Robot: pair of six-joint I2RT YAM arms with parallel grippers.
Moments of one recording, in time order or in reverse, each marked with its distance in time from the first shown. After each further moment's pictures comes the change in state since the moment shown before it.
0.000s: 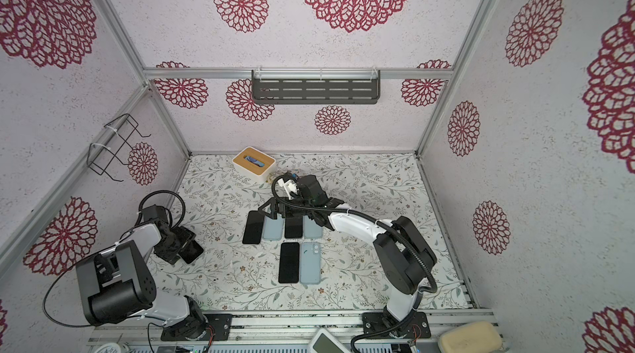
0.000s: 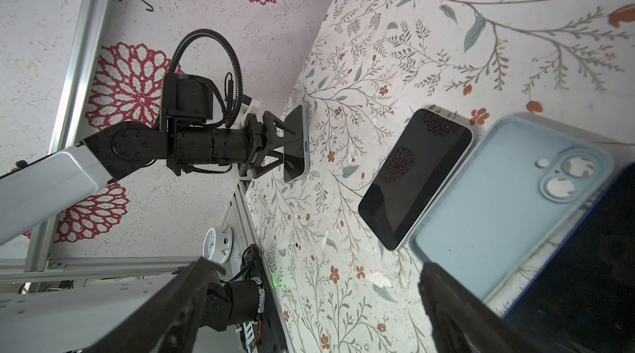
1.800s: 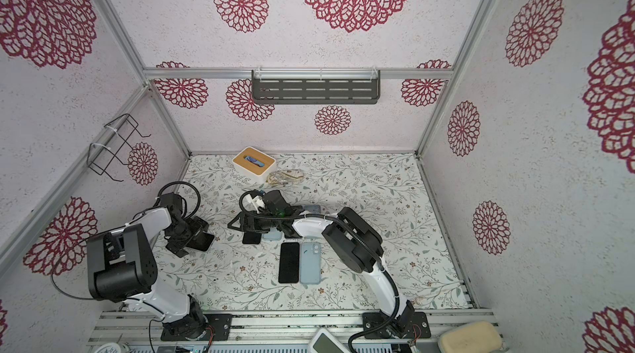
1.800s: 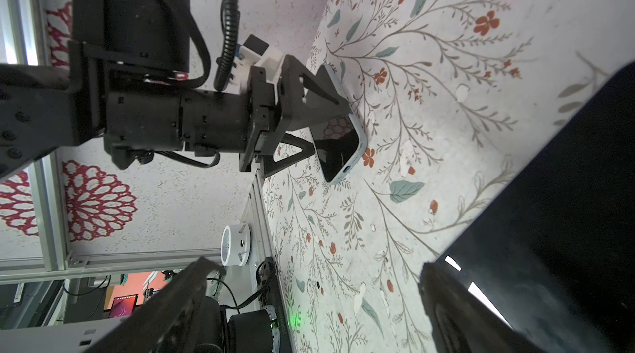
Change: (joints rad) left arm -0.147 0.176 0.199 -0.182 -0.063 -0.085; right arm 0.171 0.433 0.256 0.253 -0.048 0.212
